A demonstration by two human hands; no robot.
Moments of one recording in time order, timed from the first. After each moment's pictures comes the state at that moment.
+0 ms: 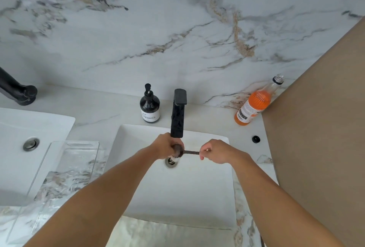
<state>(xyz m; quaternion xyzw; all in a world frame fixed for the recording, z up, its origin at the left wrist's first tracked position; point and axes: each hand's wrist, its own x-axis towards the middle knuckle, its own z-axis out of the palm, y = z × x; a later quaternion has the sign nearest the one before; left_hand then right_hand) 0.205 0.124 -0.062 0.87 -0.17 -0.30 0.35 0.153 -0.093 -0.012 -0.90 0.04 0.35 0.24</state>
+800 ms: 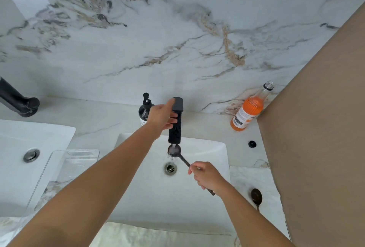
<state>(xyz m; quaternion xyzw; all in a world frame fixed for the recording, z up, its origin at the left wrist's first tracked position) 0.254 0.105 0.036 0.68 0.19 -0.21 0.68 0.094 -0.055 -0.047 -0.80 0.20 0.26 0.51</state>
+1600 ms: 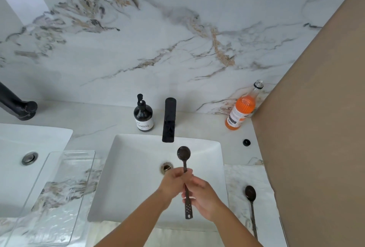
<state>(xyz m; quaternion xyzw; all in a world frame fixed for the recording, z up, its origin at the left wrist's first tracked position) 0.083 0.082 -0.051 0.67 0.10 -0.36 0.64 0.033 -0.042 -0.059 -0.56 0.25 0.23 0.75</state>
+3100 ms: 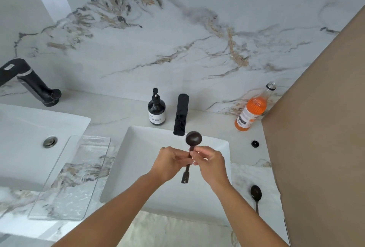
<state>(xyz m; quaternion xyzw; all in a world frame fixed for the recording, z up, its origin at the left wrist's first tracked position) 0.099 0.119 -0.015 0.80 -0.12 -0.17 0.57 0.067 -0.032 0.002 -0.77 0.13 -0.02 0.62</state>
